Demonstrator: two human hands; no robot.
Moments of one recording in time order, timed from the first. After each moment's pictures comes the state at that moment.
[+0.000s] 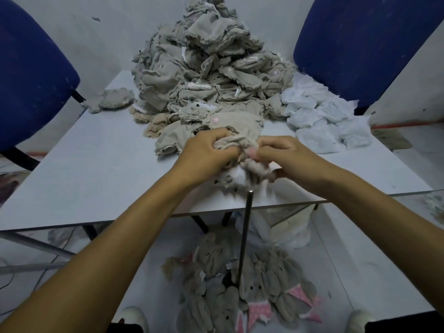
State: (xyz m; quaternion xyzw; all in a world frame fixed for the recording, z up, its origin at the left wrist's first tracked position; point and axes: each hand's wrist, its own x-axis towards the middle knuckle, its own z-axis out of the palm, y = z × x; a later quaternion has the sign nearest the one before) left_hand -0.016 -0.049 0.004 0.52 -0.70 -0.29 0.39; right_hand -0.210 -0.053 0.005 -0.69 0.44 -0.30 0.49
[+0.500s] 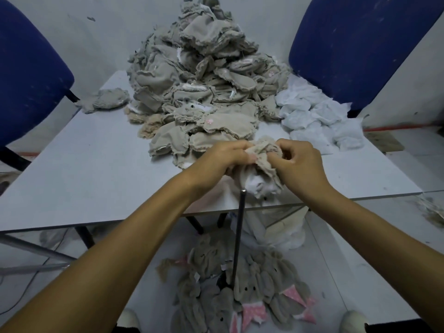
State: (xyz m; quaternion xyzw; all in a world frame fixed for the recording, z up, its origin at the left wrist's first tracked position) left_hand -0.040 -0.044 0.004 0.40 -0.65 -0.55 0.34; right_hand -0.224 -0.052 -0.024 -0.67 0.56 -0.44 0.22
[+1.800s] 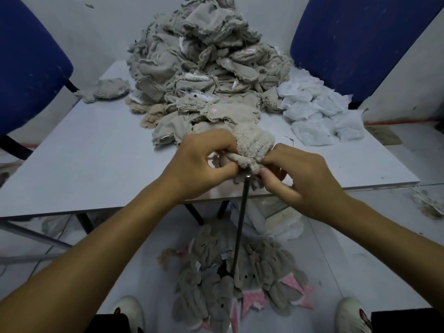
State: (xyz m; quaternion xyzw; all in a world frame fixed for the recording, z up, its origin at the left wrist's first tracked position) left_hand -0.006 -0.016 0.002 0.34 -0.83 -0.10 0.42; right_hand -0.224 0.000 -0.013 -0.87 0.33 -0.38 0.01
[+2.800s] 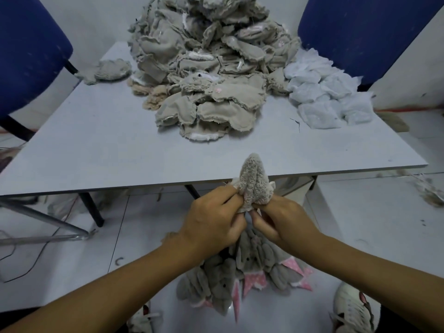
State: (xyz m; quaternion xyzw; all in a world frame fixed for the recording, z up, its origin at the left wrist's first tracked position) left_hand -0.022 0.057 -0.107 0.44 -0.84 0.00 0.33; right_hand -0.213 0.044 -0.118 -0.86 0.40 -0.31 0.09
